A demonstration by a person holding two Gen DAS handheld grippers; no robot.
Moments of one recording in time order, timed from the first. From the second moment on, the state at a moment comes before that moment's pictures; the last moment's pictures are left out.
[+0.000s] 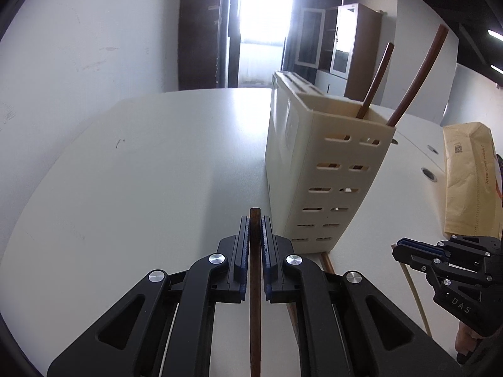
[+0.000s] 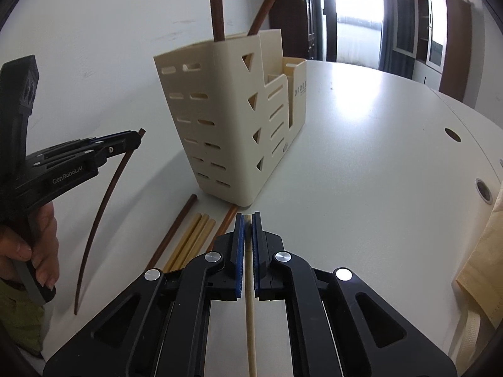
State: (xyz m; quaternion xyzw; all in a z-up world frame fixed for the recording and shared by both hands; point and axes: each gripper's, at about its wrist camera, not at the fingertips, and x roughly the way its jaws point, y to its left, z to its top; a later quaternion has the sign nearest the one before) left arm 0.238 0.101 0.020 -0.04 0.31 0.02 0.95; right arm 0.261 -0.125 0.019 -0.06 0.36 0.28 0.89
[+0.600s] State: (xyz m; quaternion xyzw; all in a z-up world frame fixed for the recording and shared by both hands) left arm 0.189 0.080 0.089 -0.06 0.21 0.01 0.98; right arm 0.239 -0.137 0.084 -0.02 0.27 0.29 0.92
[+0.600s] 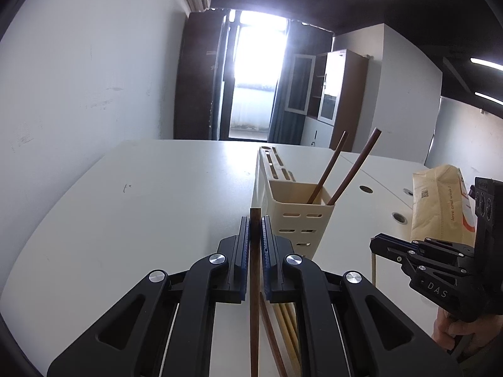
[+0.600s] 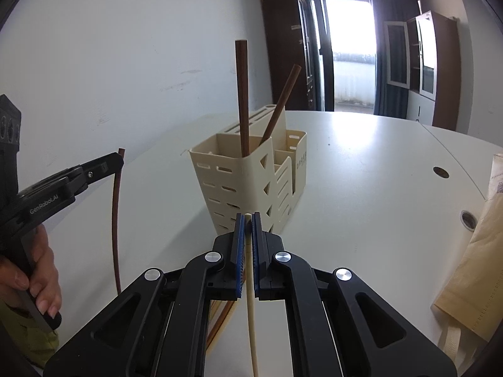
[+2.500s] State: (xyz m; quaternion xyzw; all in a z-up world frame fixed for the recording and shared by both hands) left arm 0.166 0.043 0.223 -0.02 -0.02 -0.01 1.00; right arm 0.238 -0.141 0.218 0.03 0.04 0.35 0.94
